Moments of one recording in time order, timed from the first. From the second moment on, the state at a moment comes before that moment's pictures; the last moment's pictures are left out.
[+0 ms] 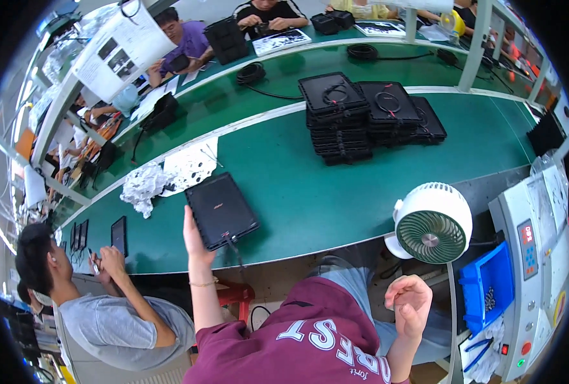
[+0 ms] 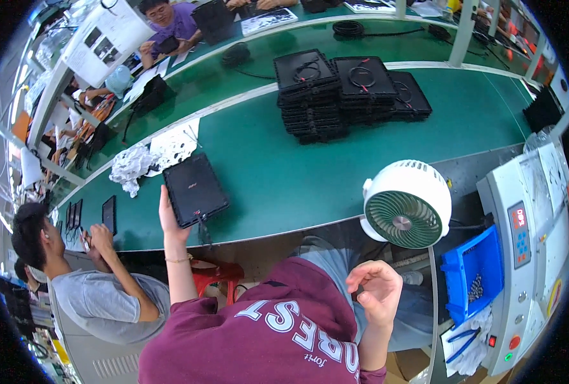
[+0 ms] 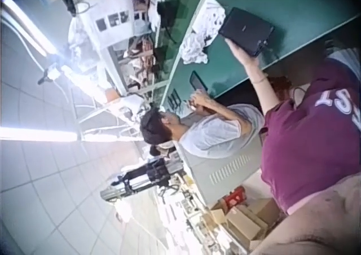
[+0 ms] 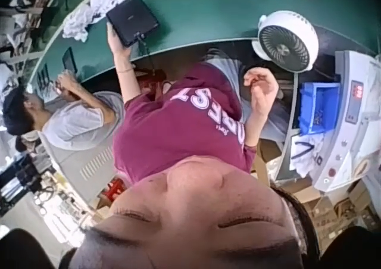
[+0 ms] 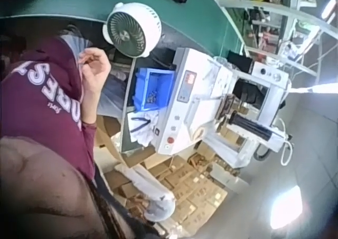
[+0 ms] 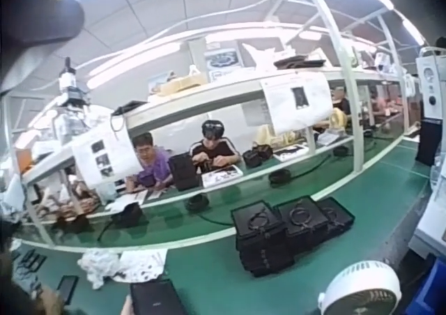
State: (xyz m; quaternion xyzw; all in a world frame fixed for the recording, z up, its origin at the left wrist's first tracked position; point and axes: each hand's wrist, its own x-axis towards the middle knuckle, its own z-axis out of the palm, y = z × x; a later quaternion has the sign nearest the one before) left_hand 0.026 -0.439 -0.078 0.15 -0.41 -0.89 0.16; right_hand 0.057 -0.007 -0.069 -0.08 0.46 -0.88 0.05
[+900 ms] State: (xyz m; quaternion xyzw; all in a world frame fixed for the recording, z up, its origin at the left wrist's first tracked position) left_hand -0.056 -0.370 -0.004 0.04 -0.76 -0.62 0.18; right_hand 0.075 0.026 -0.080 -0.09 0.50 -0.86 0.07
